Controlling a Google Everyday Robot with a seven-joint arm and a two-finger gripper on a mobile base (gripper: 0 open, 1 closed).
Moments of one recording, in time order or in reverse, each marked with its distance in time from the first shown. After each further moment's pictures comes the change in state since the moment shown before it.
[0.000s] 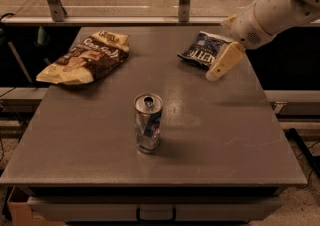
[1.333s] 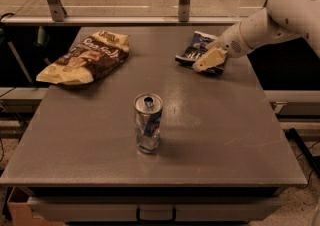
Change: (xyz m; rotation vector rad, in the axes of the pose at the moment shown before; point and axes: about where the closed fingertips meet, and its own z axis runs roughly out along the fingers) arm 0.022 -0.035 0.085 -0.077 -0.108 0.279
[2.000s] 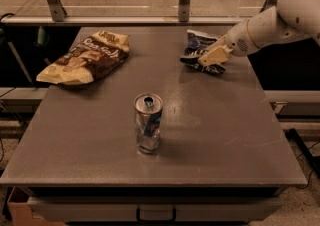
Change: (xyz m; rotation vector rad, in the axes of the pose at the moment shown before) arm -0.004 -0.004 -0.017 0.010 -0.056 0.004
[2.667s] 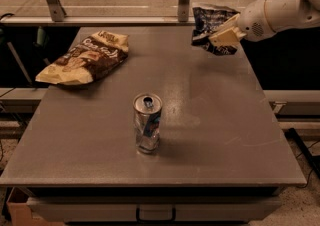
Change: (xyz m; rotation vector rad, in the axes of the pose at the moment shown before) arm -0.038 0.005 -0.055 0.059 -0.078 -0.122
